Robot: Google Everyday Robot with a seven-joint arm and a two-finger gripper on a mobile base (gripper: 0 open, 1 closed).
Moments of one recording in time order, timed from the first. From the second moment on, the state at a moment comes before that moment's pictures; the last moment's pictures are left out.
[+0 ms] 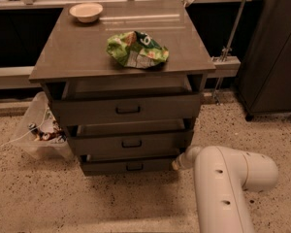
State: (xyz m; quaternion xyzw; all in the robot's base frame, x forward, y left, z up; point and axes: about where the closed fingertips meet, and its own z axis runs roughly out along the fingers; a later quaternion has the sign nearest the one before) arm 0.707 -0.183 0.185 -0.18 0.96 0.11 0.20
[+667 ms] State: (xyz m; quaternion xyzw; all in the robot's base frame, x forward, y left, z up) arm 0.677 -0.209 0.188 -0.15 0.97 0.11 0.17
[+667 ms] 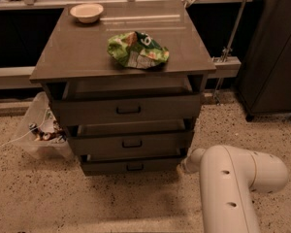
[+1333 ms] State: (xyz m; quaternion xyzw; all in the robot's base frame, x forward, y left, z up) arm 0.677 -0.209 0.188 -0.15 0.97 0.11 0.17
